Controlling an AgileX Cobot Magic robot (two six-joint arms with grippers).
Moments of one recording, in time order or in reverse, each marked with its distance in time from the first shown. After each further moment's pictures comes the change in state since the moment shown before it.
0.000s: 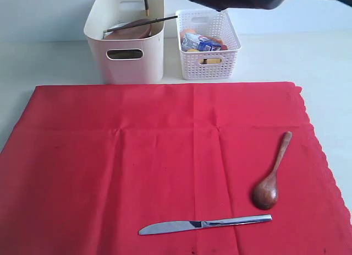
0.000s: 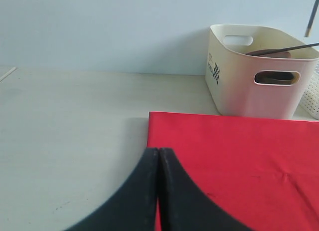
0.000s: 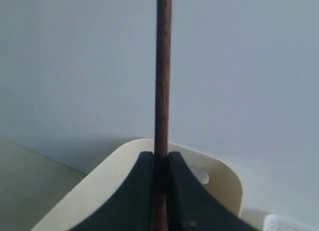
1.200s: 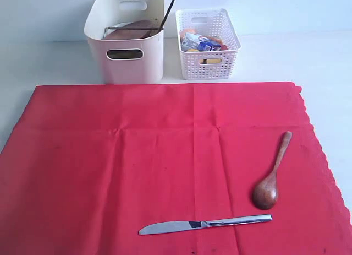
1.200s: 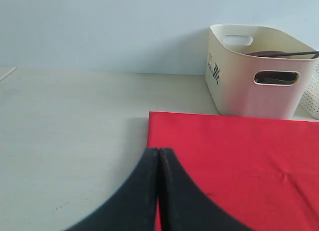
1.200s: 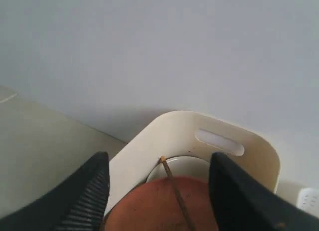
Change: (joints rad) left arm 0.000 0.000 0.000 0.000 0.000 0.000; right arm 0.000 -0.050 -0.038 -0.036 0.251 0.055
